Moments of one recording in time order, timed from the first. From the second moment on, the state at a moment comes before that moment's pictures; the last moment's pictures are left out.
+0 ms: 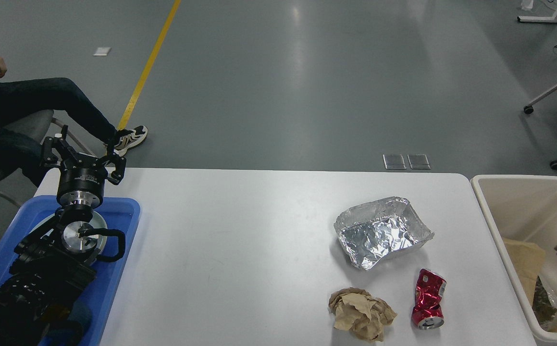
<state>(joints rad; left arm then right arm) -0.75 0.14 -0.98 -0.17 -0.16 -0.54 -0.48 0.93 -0.73 -0.85 0.65 -0.10 0.05 0.10</state>
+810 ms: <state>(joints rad) -0.75 0.14 -0.98 -0.17 -0.15 -0.54 -0.48 1.90 -0.32 -1.19 1.18 -0.04 0.66 0.10</state>
